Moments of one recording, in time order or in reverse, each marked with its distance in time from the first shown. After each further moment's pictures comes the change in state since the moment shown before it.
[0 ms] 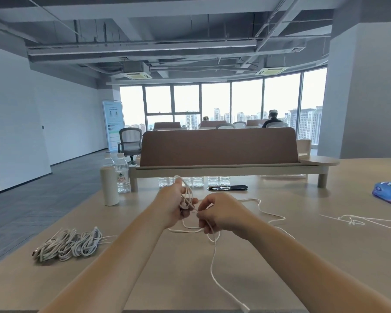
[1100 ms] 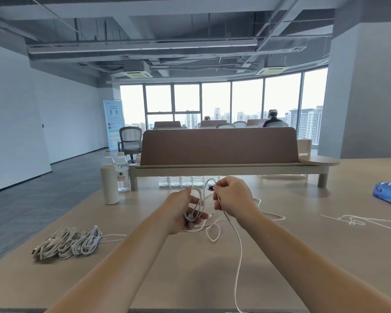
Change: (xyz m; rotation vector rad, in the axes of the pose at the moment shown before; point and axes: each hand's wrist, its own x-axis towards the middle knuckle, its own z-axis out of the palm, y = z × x) left_hand -0.001 -0.013 0.005 0.205 -0.126 -0.132; right_hand 0.020 0.001 -0.015 0.018 0.438 -0.059
